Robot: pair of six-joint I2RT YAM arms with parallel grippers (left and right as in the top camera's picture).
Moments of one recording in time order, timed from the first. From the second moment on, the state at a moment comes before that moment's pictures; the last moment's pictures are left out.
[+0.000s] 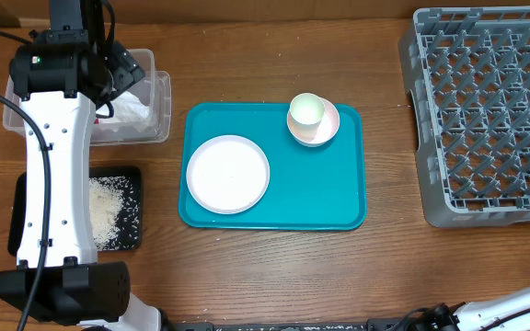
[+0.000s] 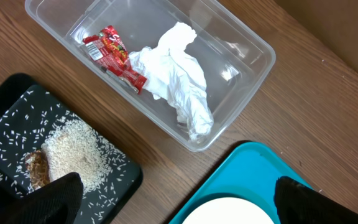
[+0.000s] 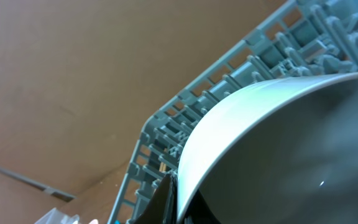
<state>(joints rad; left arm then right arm) 0.05 1.75 1.95 -1.28 -0.26 -0.66 -1.11 2.19 1.62 -0.04 -1.39 0.19</state>
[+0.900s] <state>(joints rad) 0.05 1.75 1.95 -1.28 -0.26 -0.66 -1.23 2.19 1.62 -0.17 -1.35 0.49</state>
